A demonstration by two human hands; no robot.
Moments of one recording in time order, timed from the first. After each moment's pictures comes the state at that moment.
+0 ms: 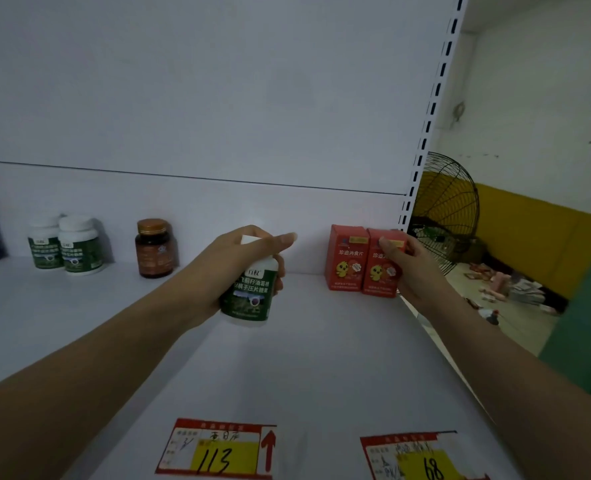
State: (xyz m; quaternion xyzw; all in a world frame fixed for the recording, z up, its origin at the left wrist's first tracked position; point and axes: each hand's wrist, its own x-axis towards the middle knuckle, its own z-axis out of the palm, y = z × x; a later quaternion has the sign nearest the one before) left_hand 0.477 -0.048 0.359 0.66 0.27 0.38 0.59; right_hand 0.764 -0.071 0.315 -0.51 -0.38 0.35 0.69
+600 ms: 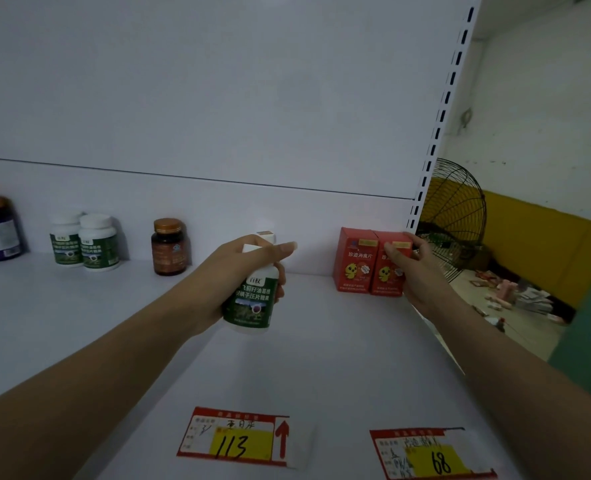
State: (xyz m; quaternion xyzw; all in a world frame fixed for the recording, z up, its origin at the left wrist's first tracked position) left_hand 0.463 -0.056 0.353 0.65 0.27 0.38 0.60; right_hand 0.762 -0.063 0.310 -0.52 -0.36 0.32 0.70
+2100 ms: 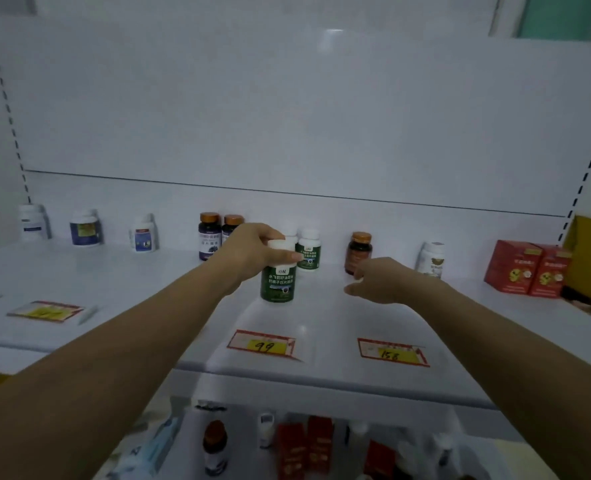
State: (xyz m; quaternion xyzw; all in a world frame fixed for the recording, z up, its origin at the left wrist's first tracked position) left_hand 0.145 -0.002 0.374 0.69 0.44 0.40 0.41; right_hand 0.350 -0.049 0.361 -0.77 -0.64 0.01 0.04
